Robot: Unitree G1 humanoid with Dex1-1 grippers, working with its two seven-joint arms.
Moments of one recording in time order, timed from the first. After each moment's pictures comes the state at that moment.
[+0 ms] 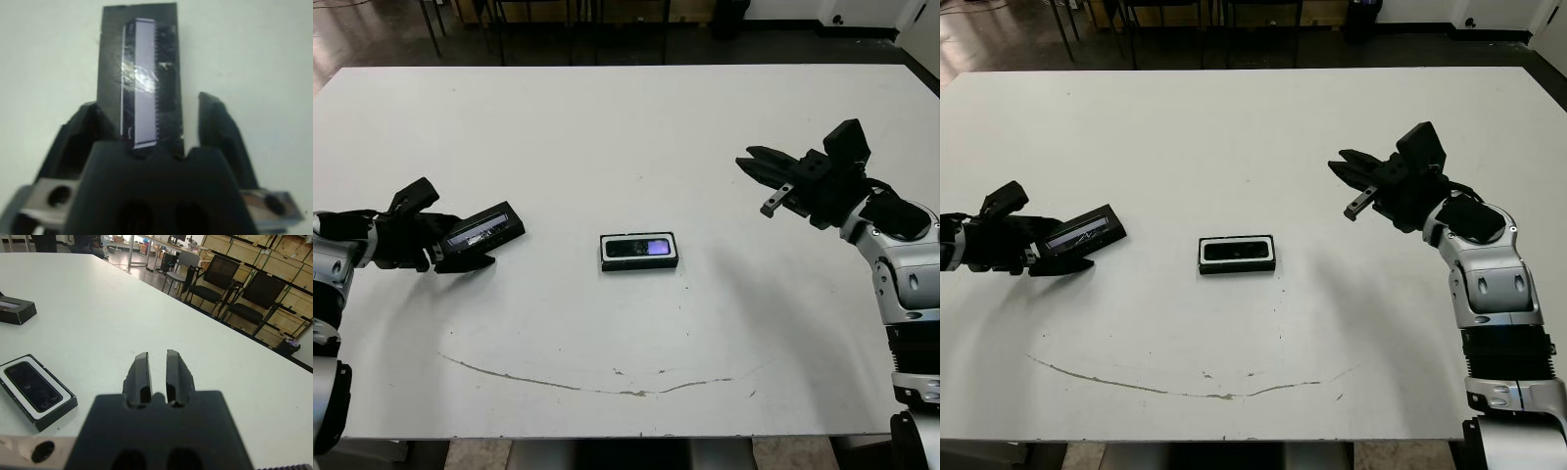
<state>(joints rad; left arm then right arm) -0.67 0.76 -0.14 0.97 0.02 -0.06 -1.24 -0.47 -0.55 -0.02 0.14 0.18 0.23 0.71</state>
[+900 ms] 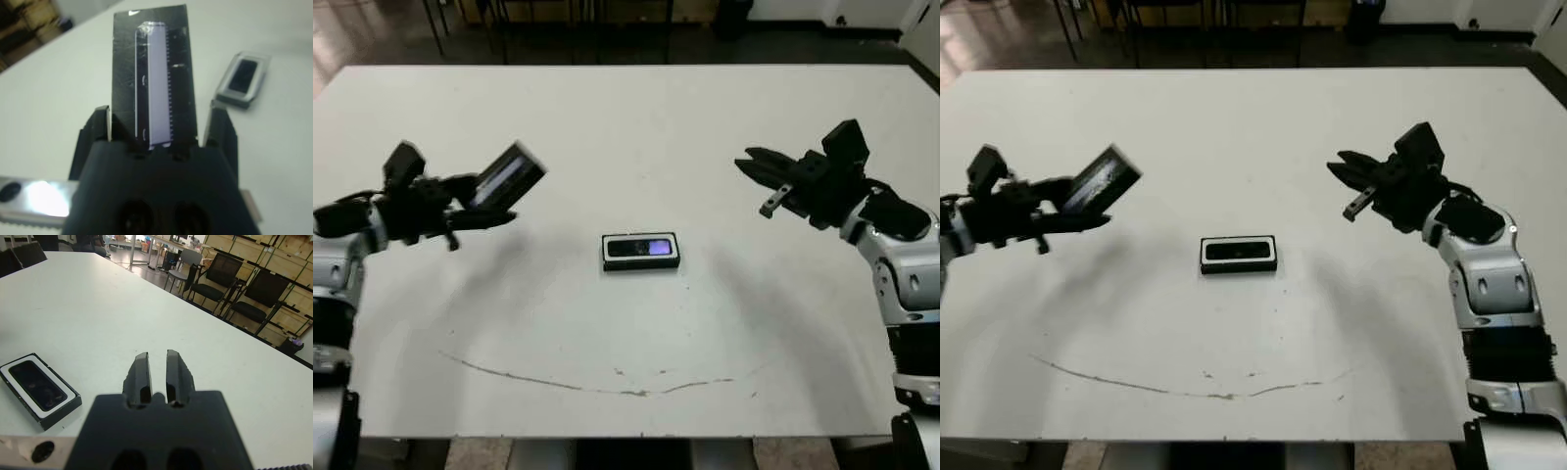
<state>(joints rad) -0.51 0.63 0.01 0.38 -0.25 0.06 -1.09 -0.46 -0.56 -0.02 0.11 0.18 0.26 0.71</state>
